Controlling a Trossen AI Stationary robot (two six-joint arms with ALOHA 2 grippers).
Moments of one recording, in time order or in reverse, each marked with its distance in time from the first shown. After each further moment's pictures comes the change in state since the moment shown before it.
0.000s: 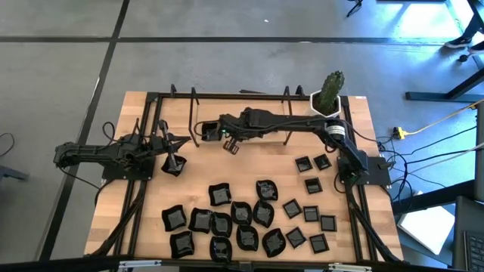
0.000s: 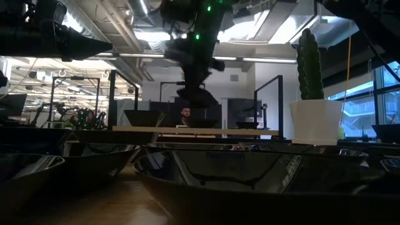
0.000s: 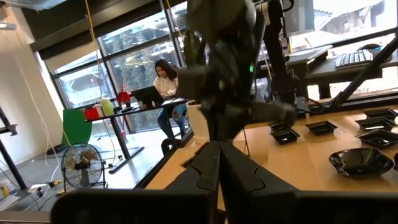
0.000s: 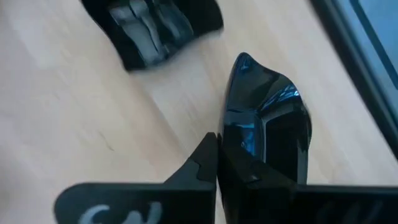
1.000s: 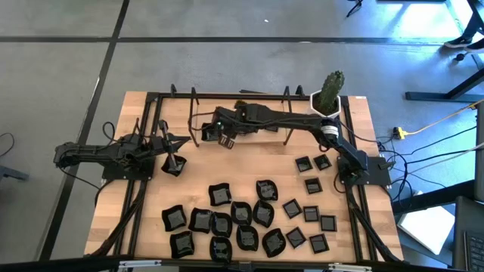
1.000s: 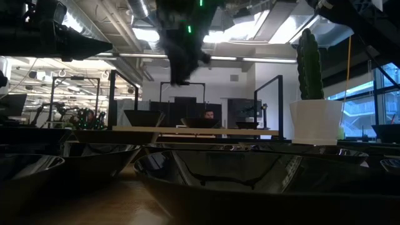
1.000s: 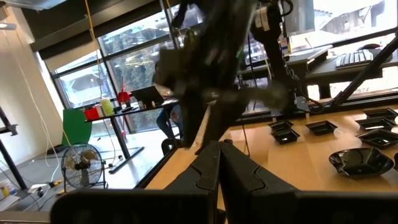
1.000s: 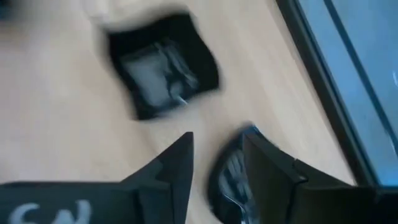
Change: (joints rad) left arm 0.000 0.000 0.000 0.000 0.000 0.001; right arm 0.007 0.051 0.194 0.019 -0.023 -0.194
